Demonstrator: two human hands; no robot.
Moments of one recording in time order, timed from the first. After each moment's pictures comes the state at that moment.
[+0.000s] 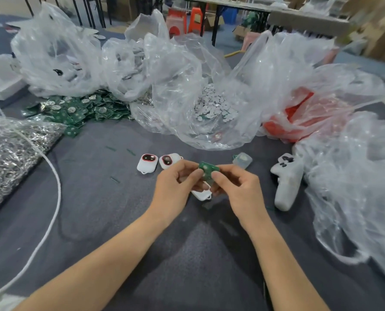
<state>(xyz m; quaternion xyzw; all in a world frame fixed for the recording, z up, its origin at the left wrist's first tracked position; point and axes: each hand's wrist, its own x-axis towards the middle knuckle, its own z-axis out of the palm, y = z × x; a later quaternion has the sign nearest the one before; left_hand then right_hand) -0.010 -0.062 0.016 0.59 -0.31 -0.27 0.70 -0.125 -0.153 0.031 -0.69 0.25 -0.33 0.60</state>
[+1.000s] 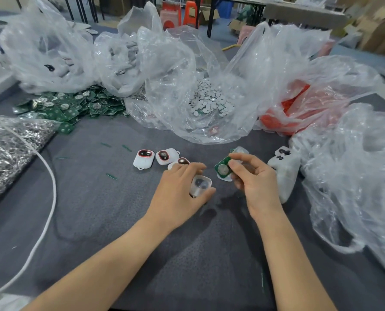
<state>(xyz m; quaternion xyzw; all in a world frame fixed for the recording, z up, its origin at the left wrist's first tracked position) -0.019 -0.052 0.014 0.76 -0.52 -0.03 0.38 -0.137 -0.170 0.035 -0.58 0.33 -0.39 0.63</state>
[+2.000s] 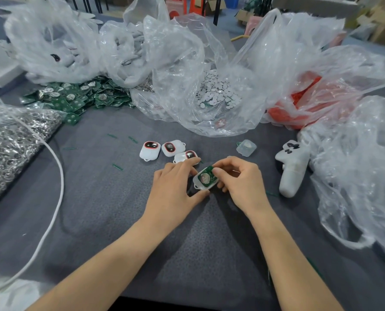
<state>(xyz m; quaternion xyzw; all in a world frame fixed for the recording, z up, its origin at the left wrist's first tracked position) -0.015 -0.032 0.004 0.80 -0.49 -0.03 0.34 -0.123 -0.153 0.021 -0.75 0.34 -0.28 0.49</state>
